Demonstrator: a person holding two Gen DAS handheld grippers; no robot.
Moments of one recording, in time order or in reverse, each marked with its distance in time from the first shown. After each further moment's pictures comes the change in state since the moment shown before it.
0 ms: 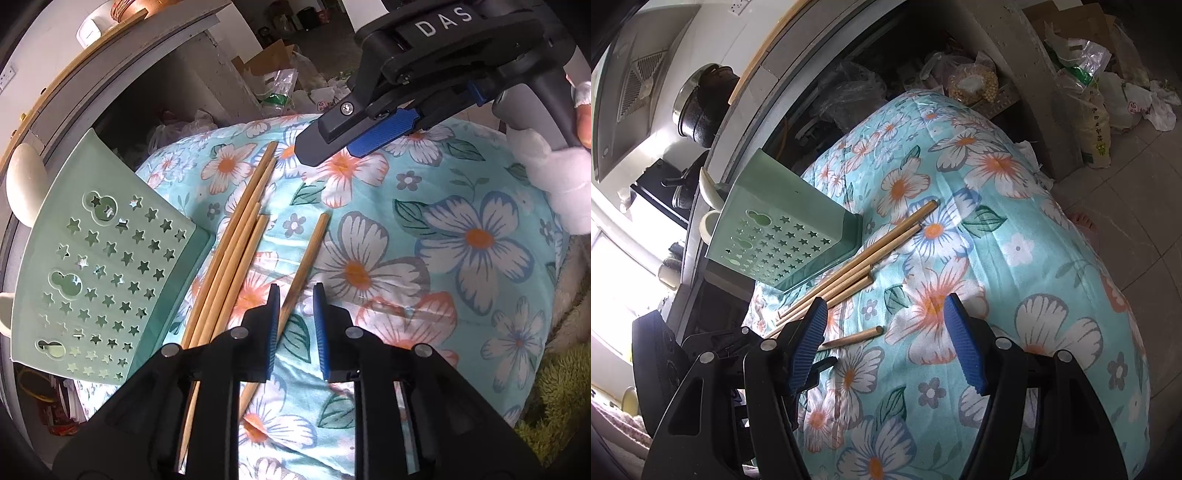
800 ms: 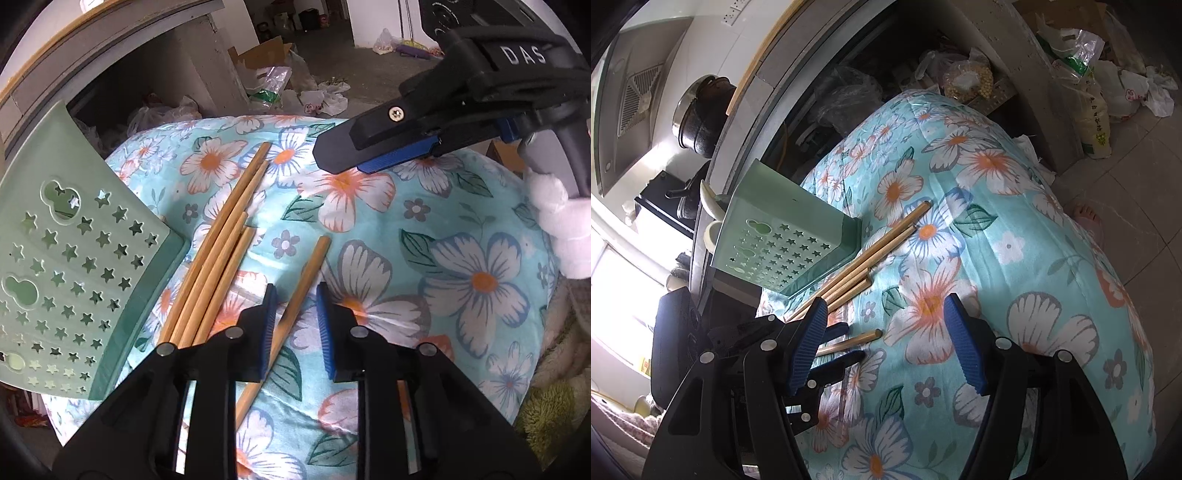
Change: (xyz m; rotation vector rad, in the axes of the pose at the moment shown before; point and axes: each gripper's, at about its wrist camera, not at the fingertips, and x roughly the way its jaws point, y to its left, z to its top) left arm 0.045 0.032 0.023 -0.118 -0.003 -0.158; right arm -0.002 -0.009 0.001 0.039 -0.004 0.031
